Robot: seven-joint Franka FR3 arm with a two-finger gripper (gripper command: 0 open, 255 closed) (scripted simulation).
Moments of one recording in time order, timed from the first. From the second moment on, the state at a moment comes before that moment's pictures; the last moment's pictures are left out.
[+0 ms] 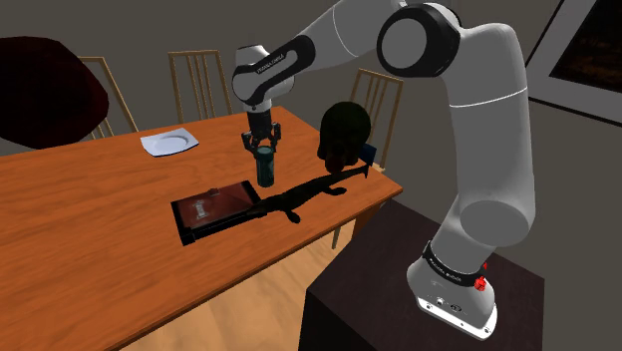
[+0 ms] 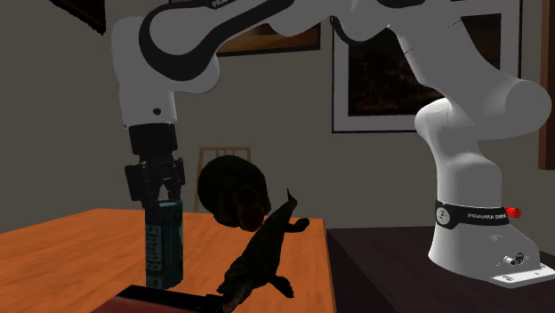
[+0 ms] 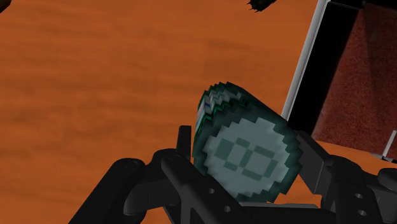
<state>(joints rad) 0.07 0.53 0.00 -1.64 -0.03 2.04 0.21</state>
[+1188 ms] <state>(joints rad) 0.06 0.44 0.00 -1.55 -0.02 1.86 0.20</state>
